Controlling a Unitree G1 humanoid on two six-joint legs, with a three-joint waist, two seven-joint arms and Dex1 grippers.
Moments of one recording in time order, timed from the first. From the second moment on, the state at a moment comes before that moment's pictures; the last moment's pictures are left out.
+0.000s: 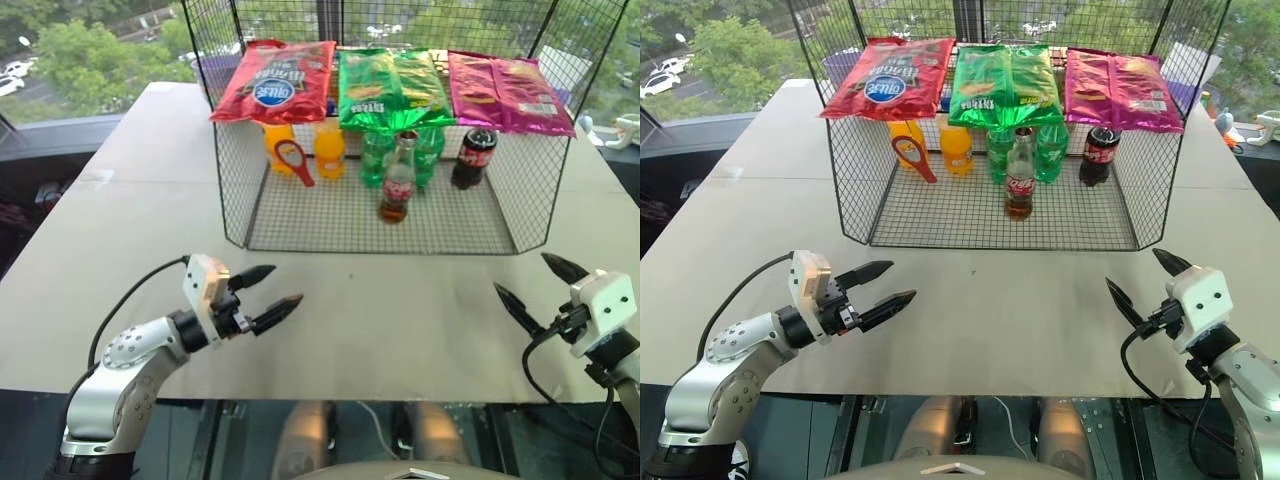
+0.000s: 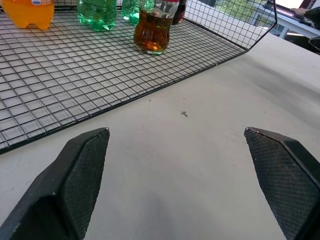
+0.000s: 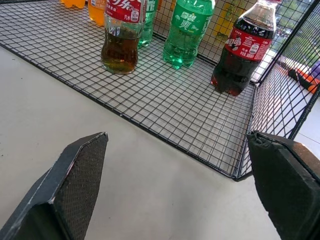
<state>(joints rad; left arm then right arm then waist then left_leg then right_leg) 0.12 0.62 0.20 -0.35 -0.62 0.40 -0.85 0.34 -0.53 -0.34 -0.54 0.33 0.16 0.58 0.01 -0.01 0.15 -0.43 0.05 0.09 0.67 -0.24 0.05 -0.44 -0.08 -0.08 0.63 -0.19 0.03</state>
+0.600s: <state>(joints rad) -0.19 0.49 0.18 -0.24 -0.62 0.46 -0.67 0.21 -0.47 -0.22 -0.73 0.37 0.24 0.49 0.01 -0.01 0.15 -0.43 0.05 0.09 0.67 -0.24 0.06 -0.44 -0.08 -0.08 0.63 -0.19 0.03</state>
